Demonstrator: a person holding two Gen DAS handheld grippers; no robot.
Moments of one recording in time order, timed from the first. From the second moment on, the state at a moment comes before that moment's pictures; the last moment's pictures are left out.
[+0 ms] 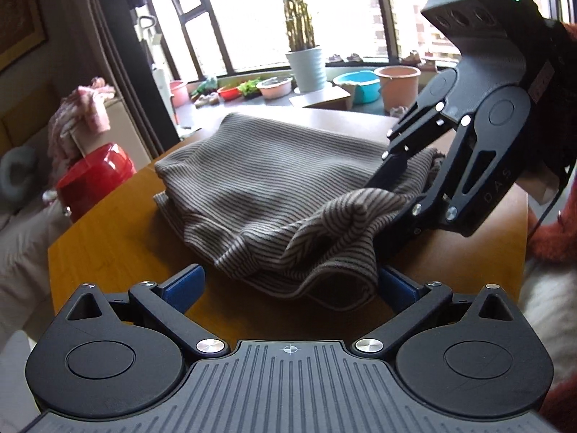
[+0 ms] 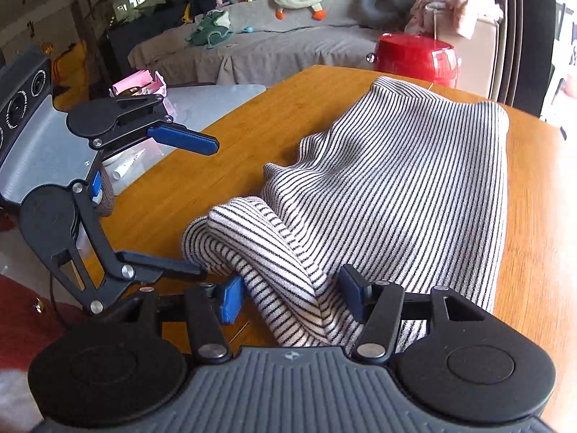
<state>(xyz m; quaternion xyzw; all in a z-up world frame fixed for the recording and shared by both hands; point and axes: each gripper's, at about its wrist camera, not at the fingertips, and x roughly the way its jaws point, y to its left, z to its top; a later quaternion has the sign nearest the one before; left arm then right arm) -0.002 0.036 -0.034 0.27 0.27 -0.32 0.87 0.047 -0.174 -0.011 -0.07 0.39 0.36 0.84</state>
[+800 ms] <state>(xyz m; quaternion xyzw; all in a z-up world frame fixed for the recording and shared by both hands) -0.011 -0.033 -0.079 0.51 0.13 -0.30 0.79 0.045 -0.189 -0.023 -0.04 0.33 0.40 0.85</state>
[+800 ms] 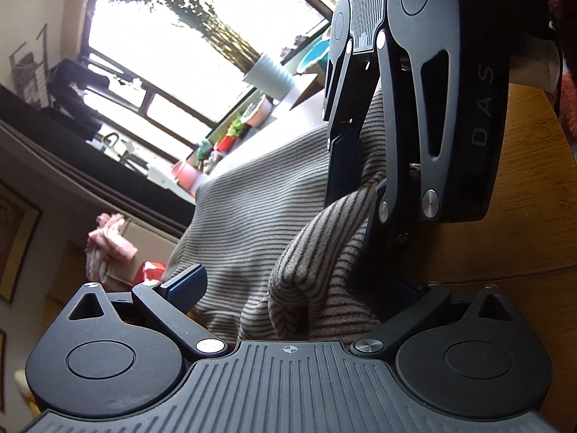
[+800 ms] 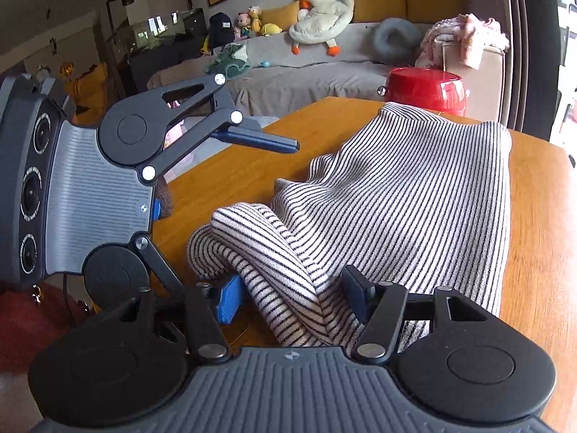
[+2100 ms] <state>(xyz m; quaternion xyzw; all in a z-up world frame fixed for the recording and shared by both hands) 0.056 0.023 -0.037 0.14 0.30 -0.37 0.87 0.038 -0.181 -0.026 -0.25 0.30 0.33 0.86</state>
